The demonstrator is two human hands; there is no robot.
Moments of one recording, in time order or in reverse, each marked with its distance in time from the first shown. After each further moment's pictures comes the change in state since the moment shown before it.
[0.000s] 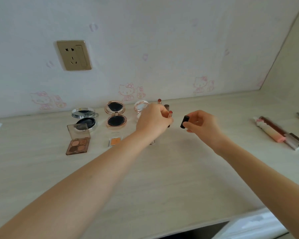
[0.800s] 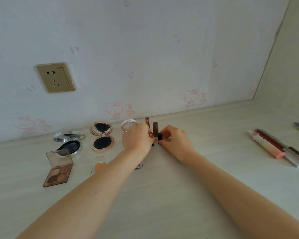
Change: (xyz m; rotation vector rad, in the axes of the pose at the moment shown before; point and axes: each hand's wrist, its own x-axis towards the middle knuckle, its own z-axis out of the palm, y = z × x) left_hand 0.046 -0.024 0.030 0.507 0.036 -0.067; right_hand 0.057 0.026 0.043 -0.358 -0.066 -0.136
